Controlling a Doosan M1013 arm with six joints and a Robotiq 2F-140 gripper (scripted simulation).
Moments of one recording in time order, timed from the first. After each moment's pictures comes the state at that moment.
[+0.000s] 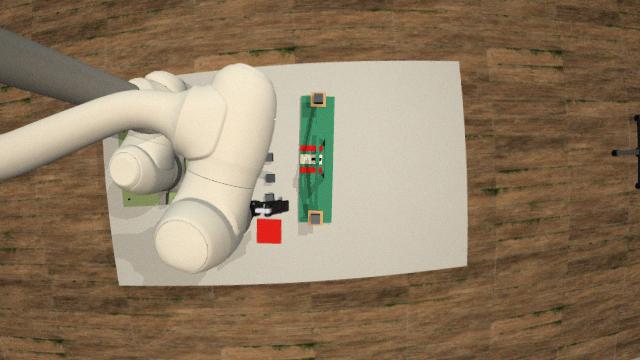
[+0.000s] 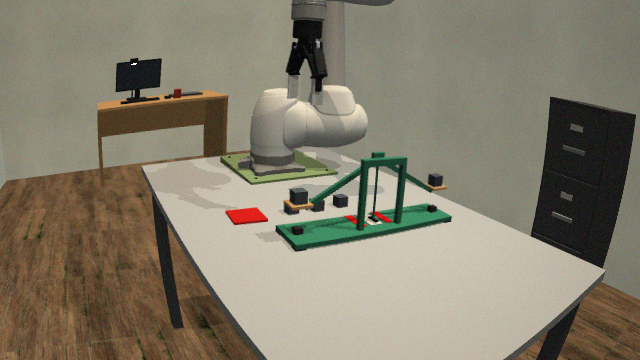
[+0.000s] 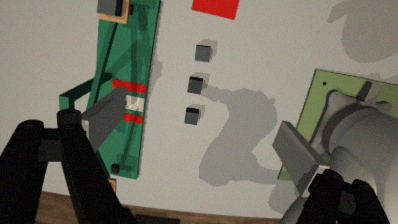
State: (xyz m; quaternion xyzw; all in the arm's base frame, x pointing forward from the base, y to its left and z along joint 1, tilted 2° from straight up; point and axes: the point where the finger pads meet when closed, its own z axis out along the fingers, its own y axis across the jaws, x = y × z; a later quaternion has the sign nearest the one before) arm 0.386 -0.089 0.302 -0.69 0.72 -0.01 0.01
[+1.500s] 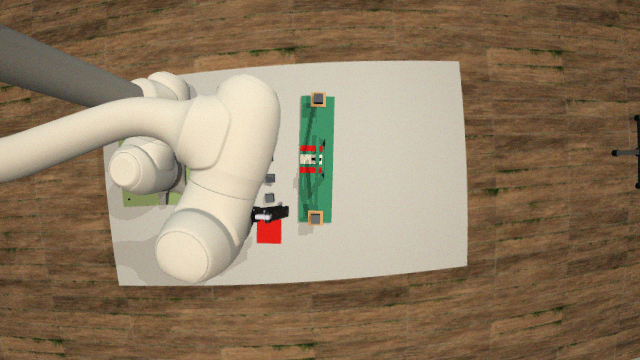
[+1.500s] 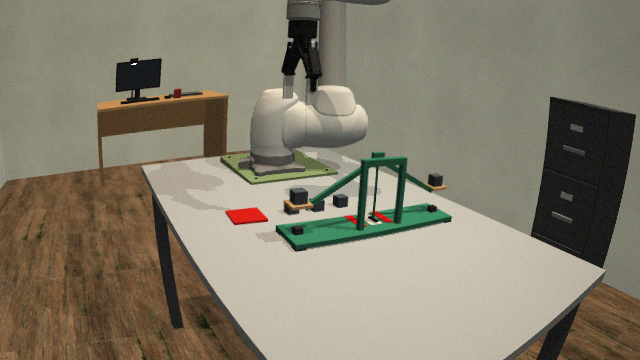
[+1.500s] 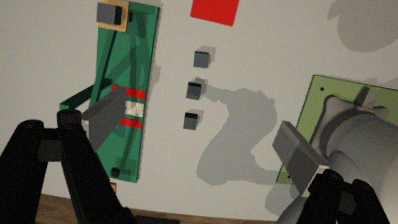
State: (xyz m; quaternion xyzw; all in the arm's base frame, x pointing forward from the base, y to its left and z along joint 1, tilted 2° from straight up) arm 0.386 -0.102 0.302 -0.69 0.72 -0.01 0.01
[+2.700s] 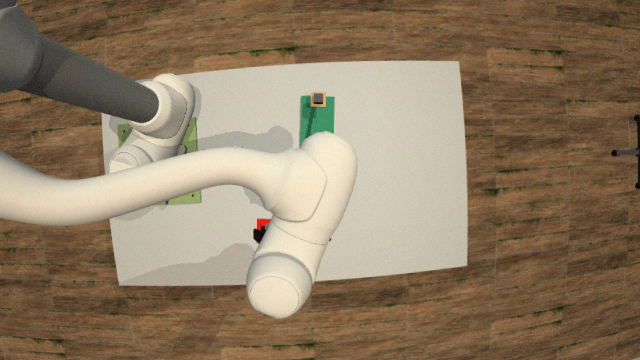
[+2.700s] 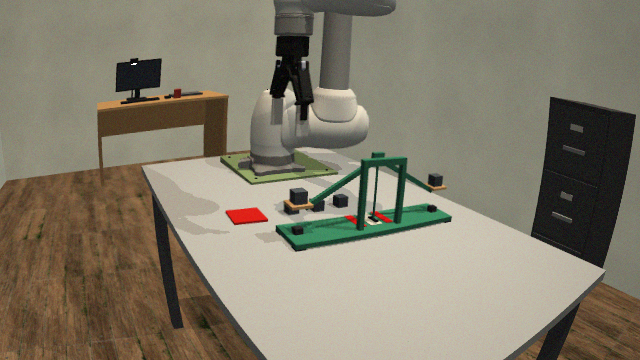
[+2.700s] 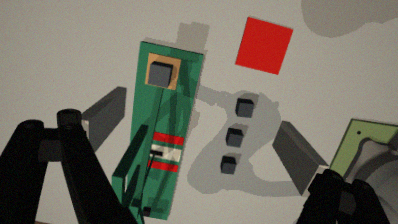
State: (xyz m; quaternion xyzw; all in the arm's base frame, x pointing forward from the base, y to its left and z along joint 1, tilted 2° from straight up) arm 0.492 -0.176 0.255 -0.69 0.72 -0.01 0.02
